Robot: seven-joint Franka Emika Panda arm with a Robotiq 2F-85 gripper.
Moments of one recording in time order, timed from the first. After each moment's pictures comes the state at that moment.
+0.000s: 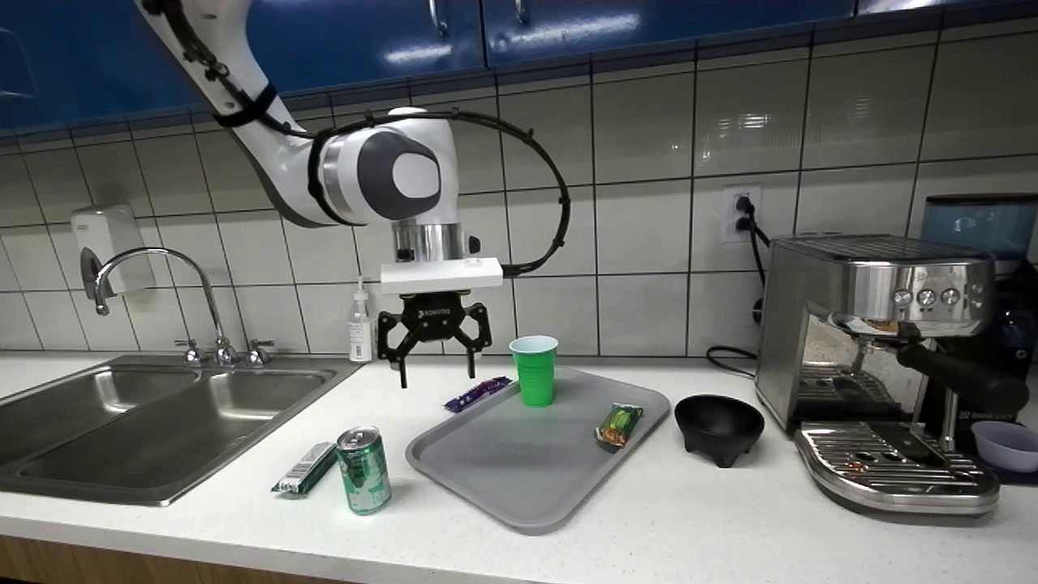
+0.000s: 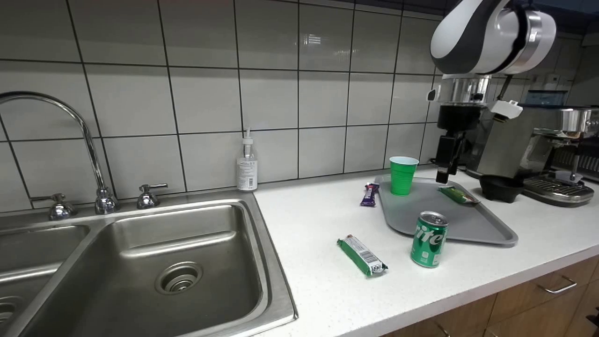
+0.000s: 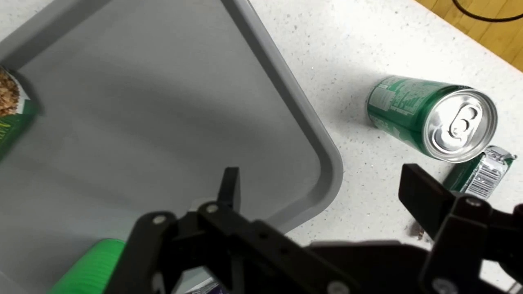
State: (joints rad) arm -0.10 0.13 -0.09 -2.34 0.04 2.42 -0.79
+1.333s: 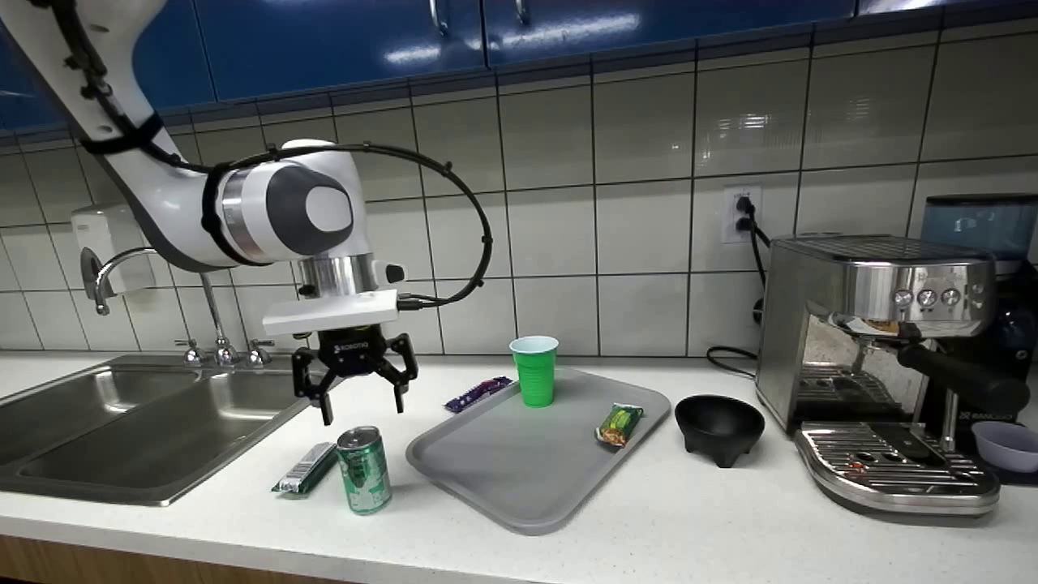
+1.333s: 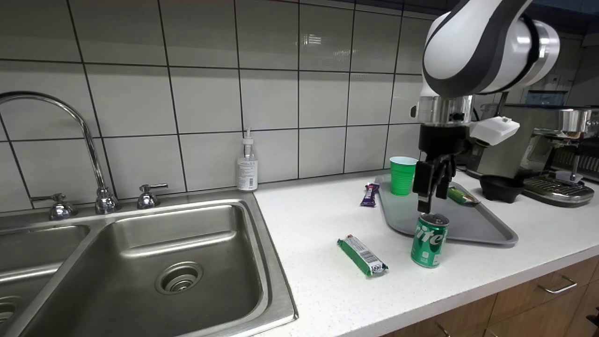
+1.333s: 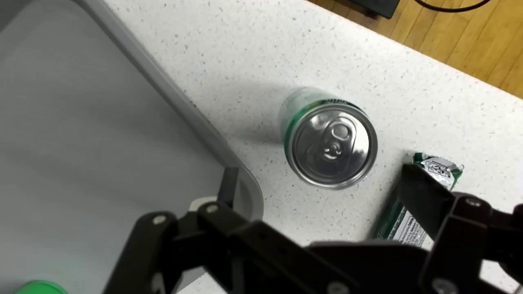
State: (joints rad) arm 0.01 0.05 -0.01 -2.55 -0.08 2.56 -0.41
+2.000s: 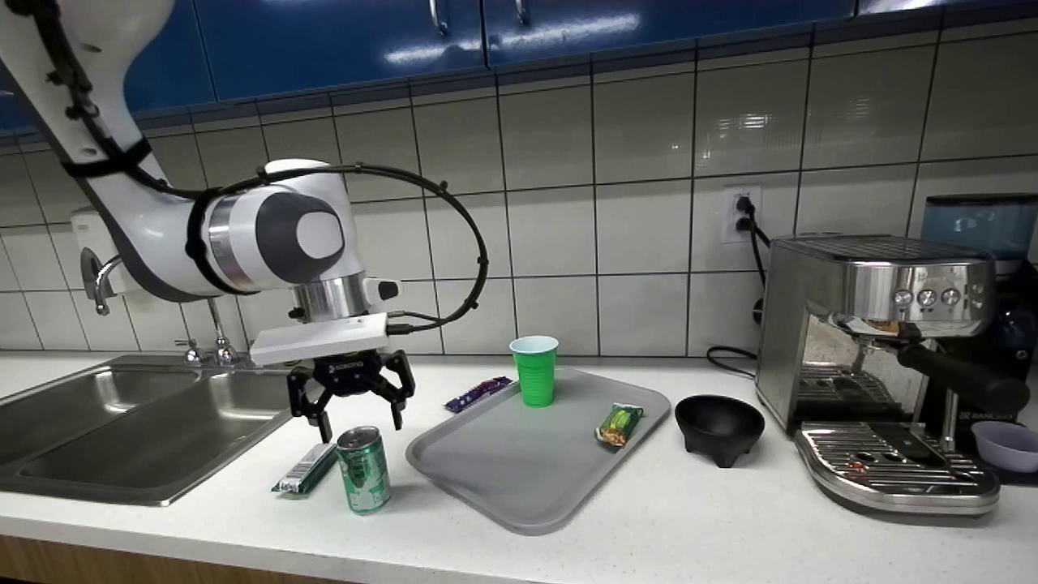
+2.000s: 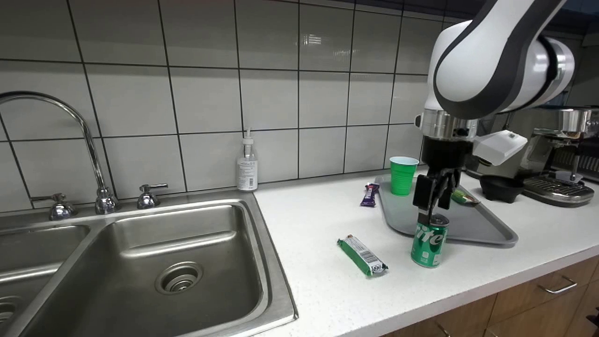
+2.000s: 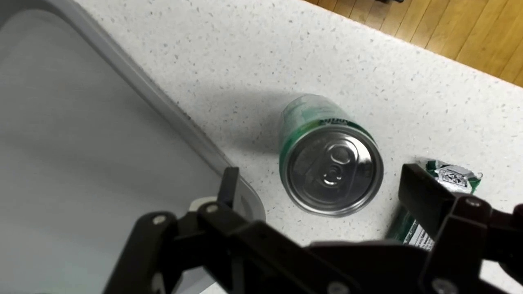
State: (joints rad) arm 0.01 0.07 -0.01 -2.62 -0.12 2.70 -0.33
